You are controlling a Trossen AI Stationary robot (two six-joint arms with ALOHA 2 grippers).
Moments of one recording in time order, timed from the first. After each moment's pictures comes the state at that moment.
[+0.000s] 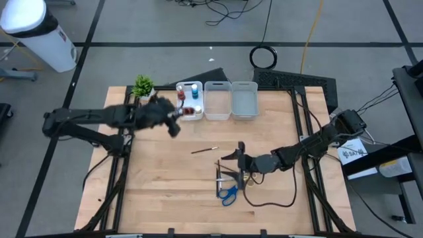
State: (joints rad) left arm 0.06 1.08 1.04 -0.62 -0.48 -0.33; right arm 0.40 1.52 0.72 0.58 0.42 0.14
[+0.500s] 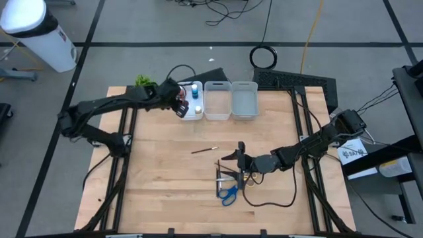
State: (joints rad) left arm 0.48 1.35 1.07 -0.66 -0.24 -0.32; right arm 0.40 1.52 0.72 0.56 0.41 0.15
